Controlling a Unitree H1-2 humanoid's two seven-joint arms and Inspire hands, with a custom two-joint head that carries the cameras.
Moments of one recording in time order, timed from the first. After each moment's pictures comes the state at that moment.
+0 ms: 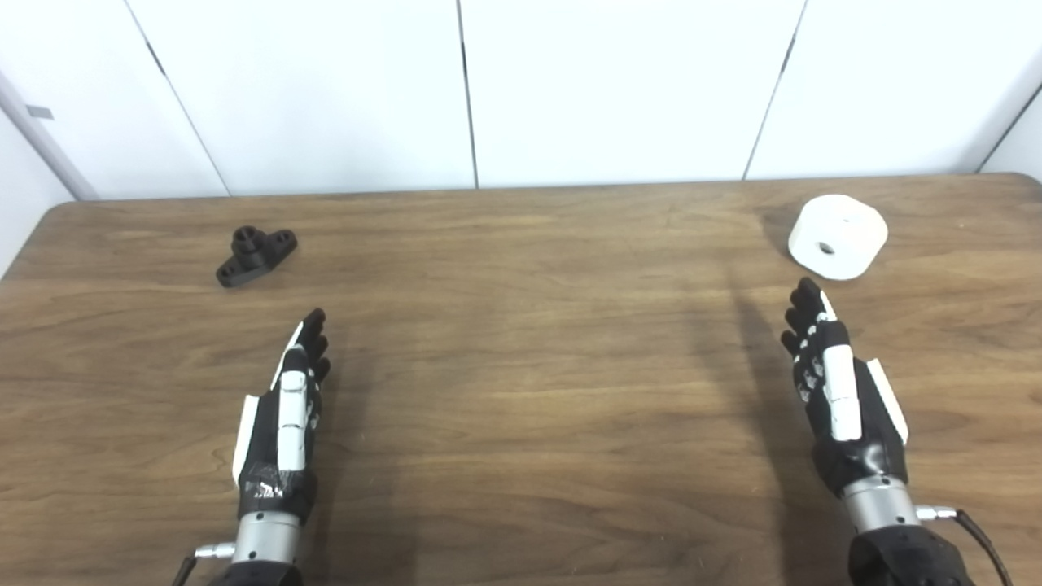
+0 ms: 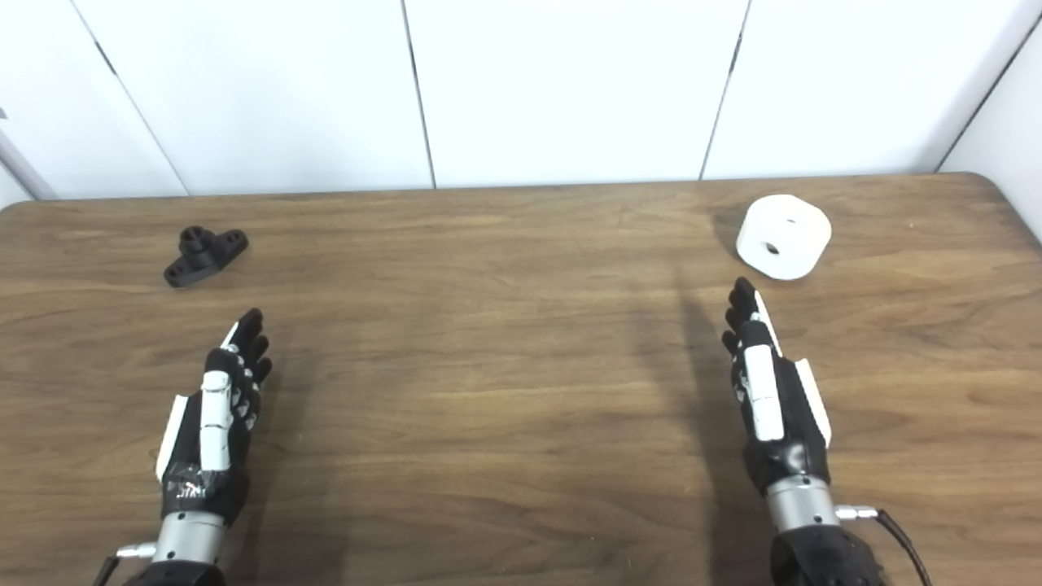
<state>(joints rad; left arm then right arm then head) 0.20 0.05 0.09 -0.29 -0.08 0.03 -0.01 0.14 -0.09 -0.09 -0.34 0.06 0.16 0.04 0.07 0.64</state>
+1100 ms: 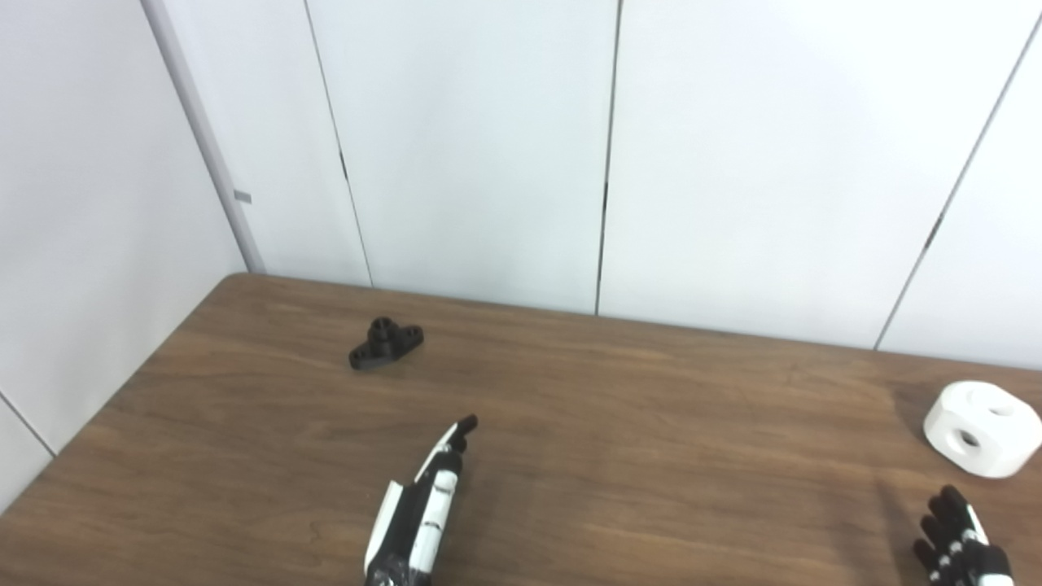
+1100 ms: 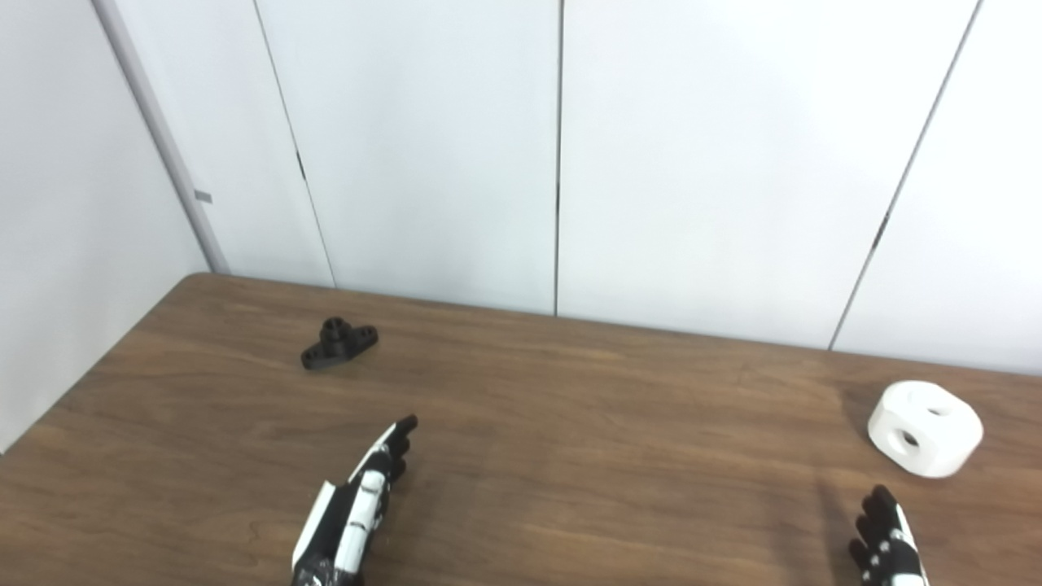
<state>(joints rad) 0.20 0.02 0.00 -0.23 0.02 -0.05 0.04 0.16 -0.13 -0.12 -0.23 0.13 0.05 0.12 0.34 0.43</state>
